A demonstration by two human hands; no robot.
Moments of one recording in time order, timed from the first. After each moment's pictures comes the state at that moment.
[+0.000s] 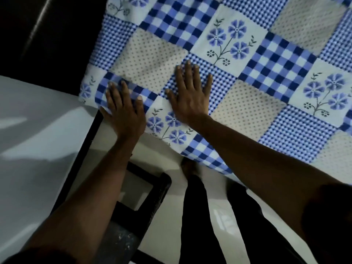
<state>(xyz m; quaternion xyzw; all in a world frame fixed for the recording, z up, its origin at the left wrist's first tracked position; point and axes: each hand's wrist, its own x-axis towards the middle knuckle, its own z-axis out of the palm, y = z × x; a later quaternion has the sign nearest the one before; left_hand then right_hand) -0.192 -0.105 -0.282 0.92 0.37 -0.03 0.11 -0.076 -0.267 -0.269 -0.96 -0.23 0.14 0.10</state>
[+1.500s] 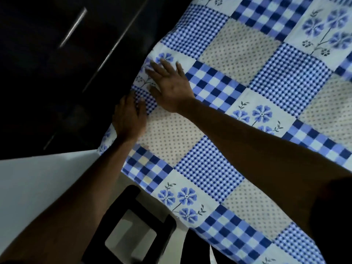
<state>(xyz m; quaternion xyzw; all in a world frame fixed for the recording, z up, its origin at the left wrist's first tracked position) -0.030 0.016 -0.266 0.93 0.34 0.03 0.15 0.120 -0.095 -0.237 -0.86 -0.47 0.17 0.14</state>
